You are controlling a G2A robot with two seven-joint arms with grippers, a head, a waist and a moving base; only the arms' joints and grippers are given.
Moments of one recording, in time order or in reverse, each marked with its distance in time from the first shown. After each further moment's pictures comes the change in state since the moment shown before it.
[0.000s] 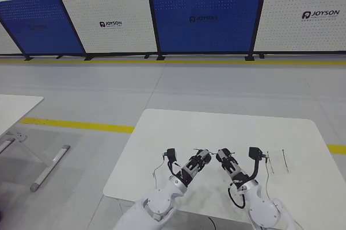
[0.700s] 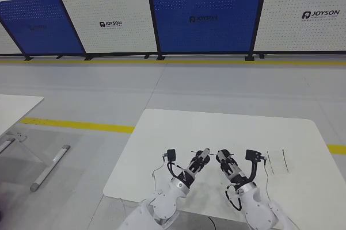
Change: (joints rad) left arm -0.008 -0.016 0.038 0.024 0.193 0.017 0.136; right arm -0.015 -0.005 -0.018 0.000 -0.149 -0.008 -0.075
